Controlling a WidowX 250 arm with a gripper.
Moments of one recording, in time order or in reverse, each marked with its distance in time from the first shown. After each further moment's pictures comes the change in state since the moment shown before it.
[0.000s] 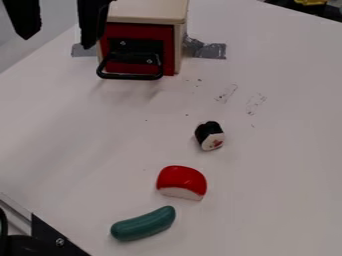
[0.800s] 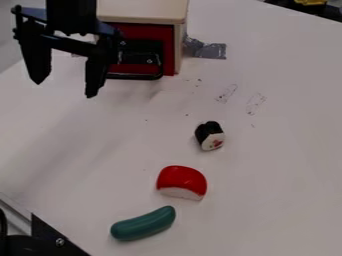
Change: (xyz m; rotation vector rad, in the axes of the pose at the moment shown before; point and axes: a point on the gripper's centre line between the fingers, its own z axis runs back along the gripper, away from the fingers) arm 0.025 0.010 -0.069 0.105 0.022 -0.012
